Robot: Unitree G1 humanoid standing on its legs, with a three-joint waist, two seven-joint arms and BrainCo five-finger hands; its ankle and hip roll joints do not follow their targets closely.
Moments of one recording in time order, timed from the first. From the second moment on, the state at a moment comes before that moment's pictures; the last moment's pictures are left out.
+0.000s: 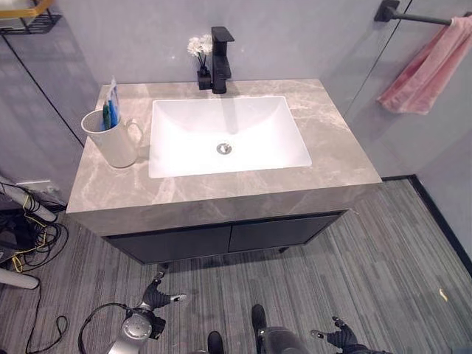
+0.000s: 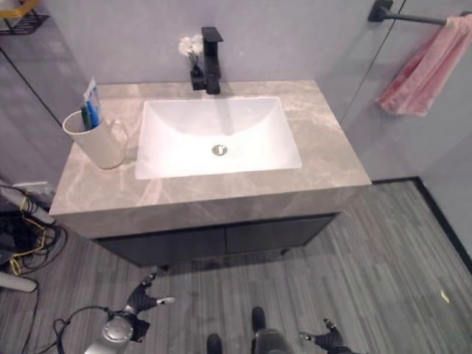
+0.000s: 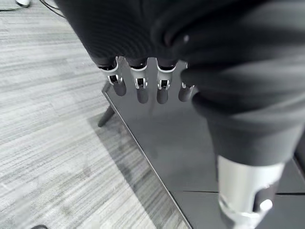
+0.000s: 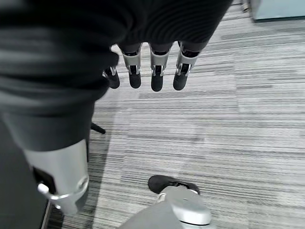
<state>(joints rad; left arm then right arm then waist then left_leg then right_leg) 0.04 0.38 -0.26 0.68 0.02 -0.09 0.14 0.07 -0.28 0.23 1.09 0.08 -0.11 -0.17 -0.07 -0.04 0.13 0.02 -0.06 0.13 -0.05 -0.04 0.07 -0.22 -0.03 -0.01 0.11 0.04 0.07</state>
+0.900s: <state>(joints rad) 0.04 0.38 -0.30 0.65 0.06 -0.09 0.15 -0.04 -0.33 0.24 1.09 0.06 -0.11 -0.19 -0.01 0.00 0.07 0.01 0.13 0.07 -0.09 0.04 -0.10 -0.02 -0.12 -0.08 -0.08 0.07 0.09</state>
